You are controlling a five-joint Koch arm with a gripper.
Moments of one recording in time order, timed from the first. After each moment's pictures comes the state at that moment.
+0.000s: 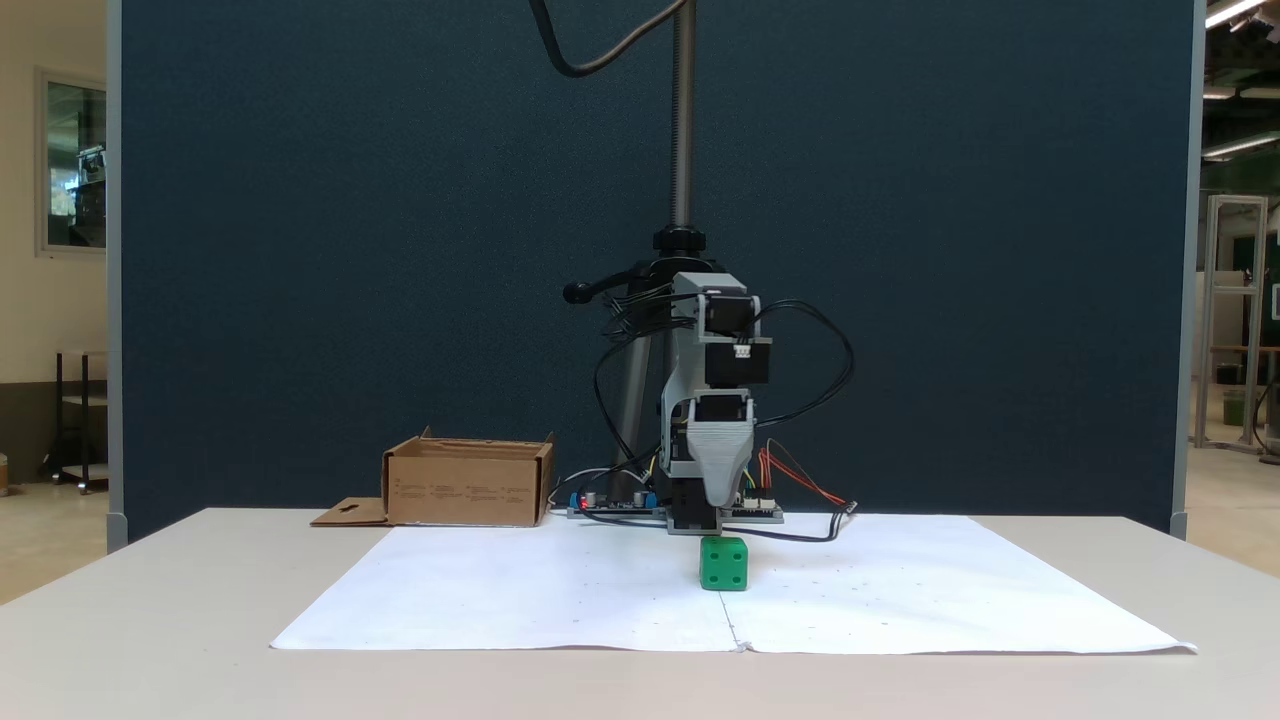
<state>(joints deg) -5.4 95.6 105.6 46.8 15.0</state>
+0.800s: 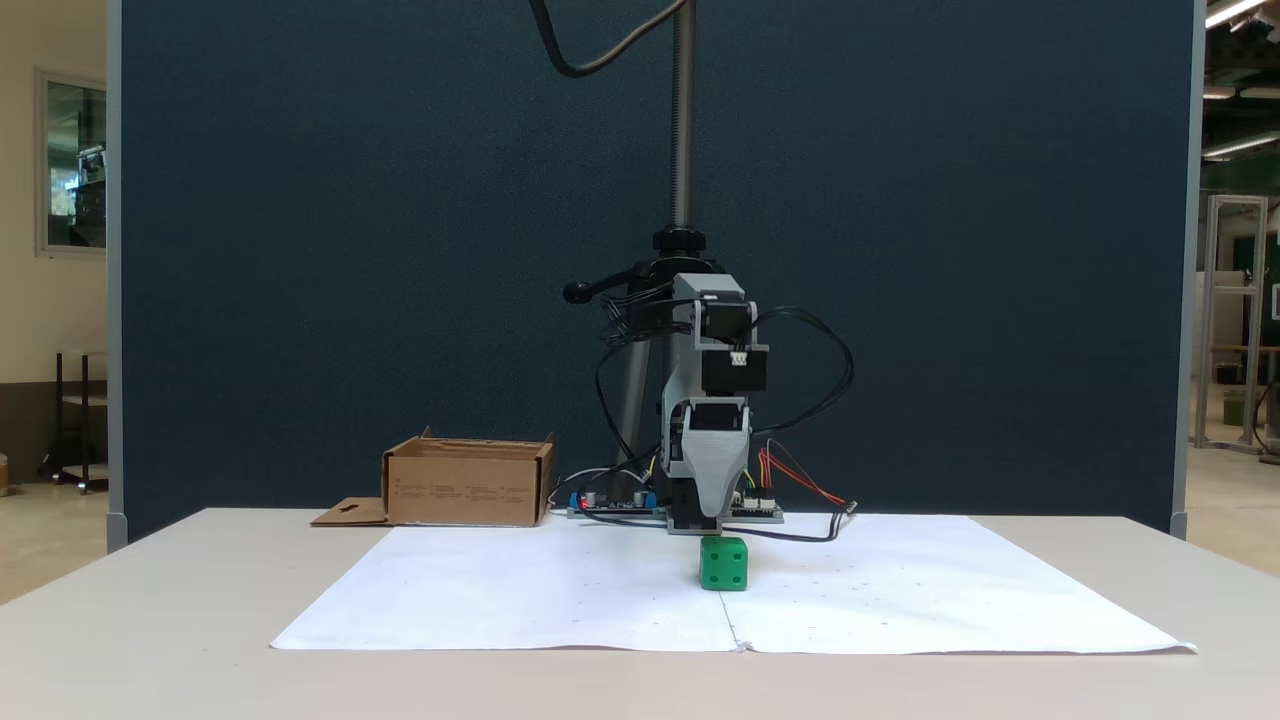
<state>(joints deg) -4.4 91.6 103.8 46.7 14.9</state>
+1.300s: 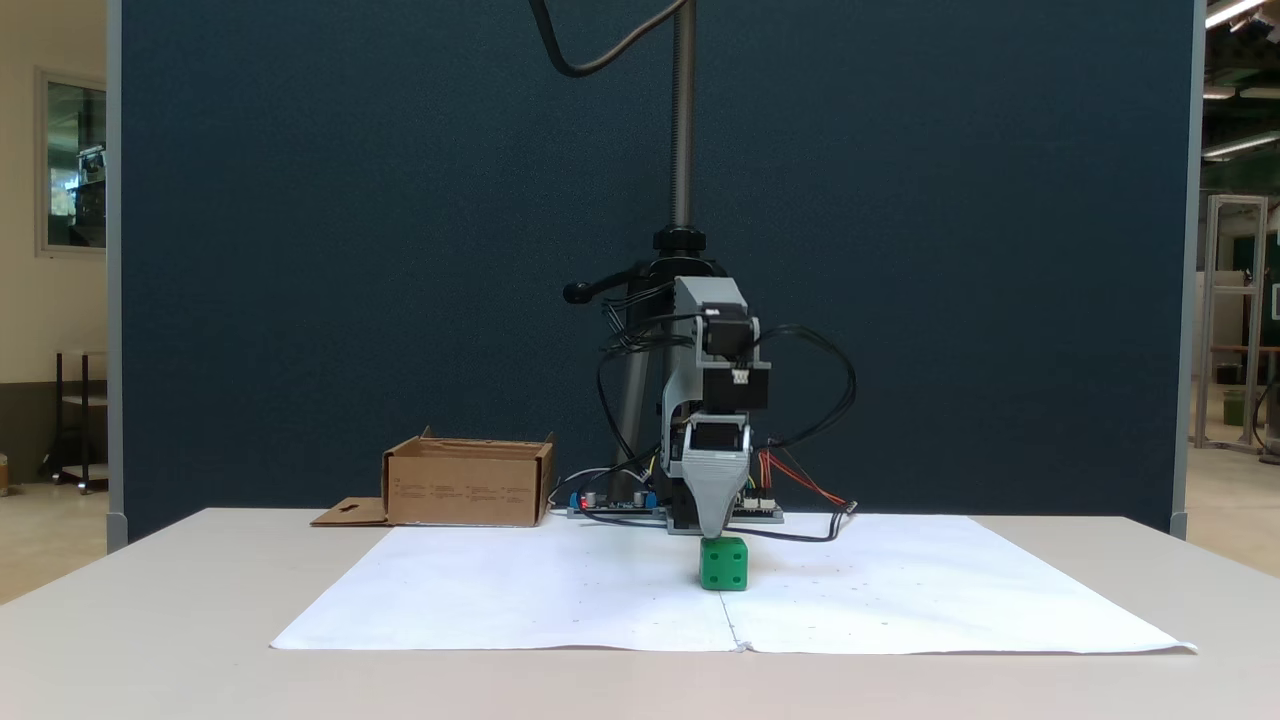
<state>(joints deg) -4.3 87.5 103.8 45.5 14.9</state>
